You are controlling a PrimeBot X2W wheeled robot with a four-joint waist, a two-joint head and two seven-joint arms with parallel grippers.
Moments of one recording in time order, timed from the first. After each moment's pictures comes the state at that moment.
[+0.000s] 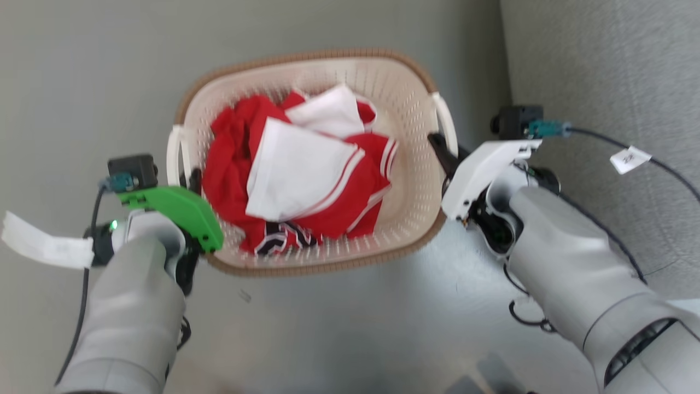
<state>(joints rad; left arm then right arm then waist) -0.83 -0.01 -0.22 1.24 -0.44 -0.14 -0.20 -0.86 -0.04 0.84 1.07 1.00 0.13 -0.16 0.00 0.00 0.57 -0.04</state>
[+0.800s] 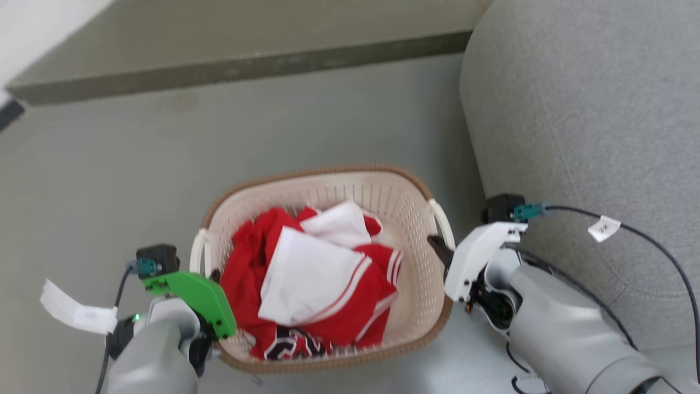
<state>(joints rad) -0.61 -0.01 -0.28 1.26 -0.54 -0.14 -0.11 -0.65 -0.03 0.90 1.11 1.09 0.13 -0.03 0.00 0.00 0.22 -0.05</state>
